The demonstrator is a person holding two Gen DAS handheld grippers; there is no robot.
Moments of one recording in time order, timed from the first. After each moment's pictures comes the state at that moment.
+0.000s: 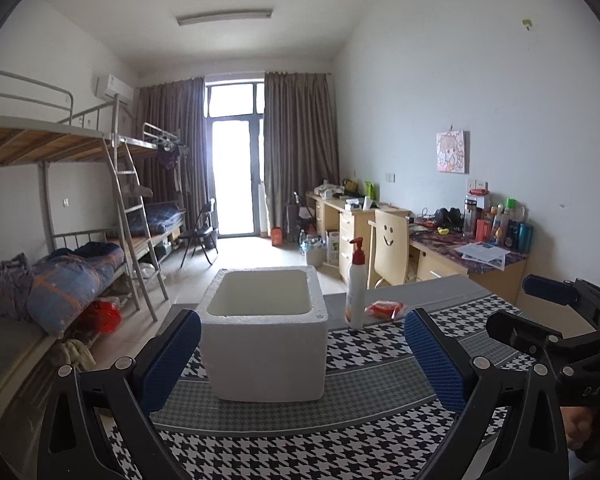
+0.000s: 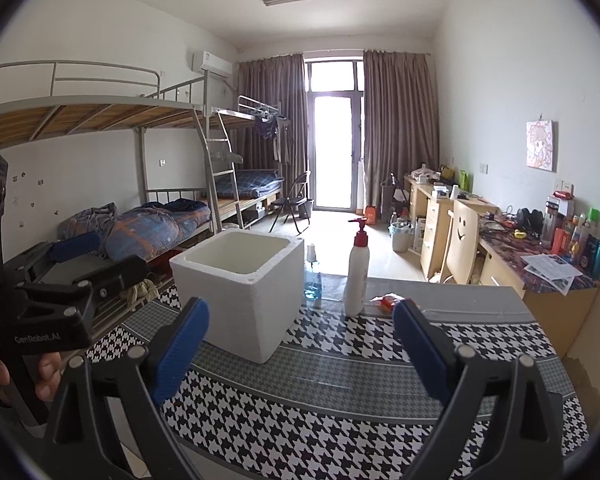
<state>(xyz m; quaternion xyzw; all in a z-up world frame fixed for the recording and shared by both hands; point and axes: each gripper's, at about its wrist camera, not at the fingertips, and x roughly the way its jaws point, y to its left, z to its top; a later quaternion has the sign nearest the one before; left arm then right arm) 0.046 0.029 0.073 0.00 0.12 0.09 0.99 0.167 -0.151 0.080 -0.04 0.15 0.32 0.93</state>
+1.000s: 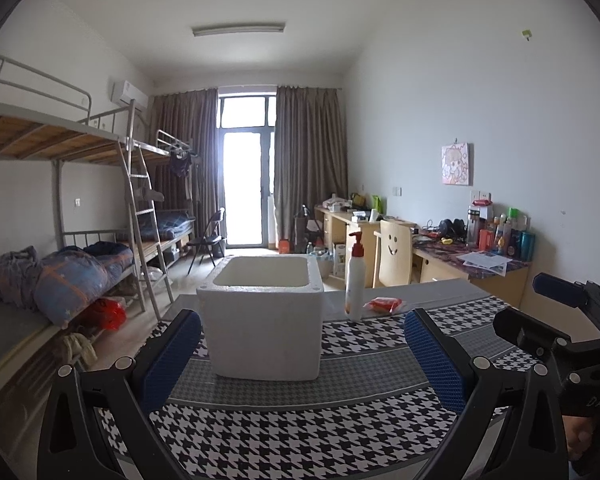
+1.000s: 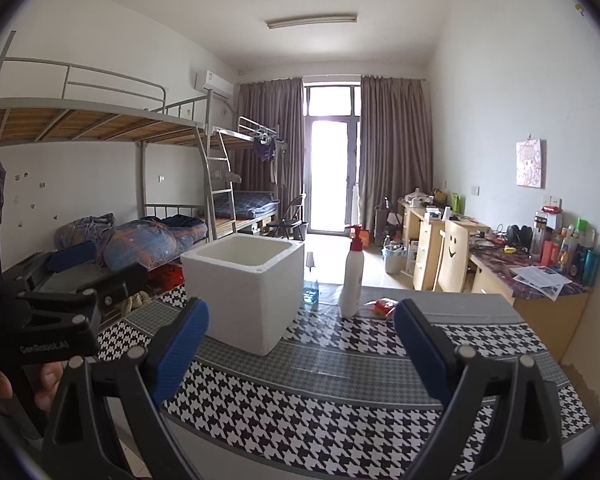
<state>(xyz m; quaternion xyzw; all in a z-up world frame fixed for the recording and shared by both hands) 0.007 0.017 0.035 -0.01 0.10 0.10 0.99 0.121 -0.168 0.053 -0.05 0.10 0.31 0.94</state>
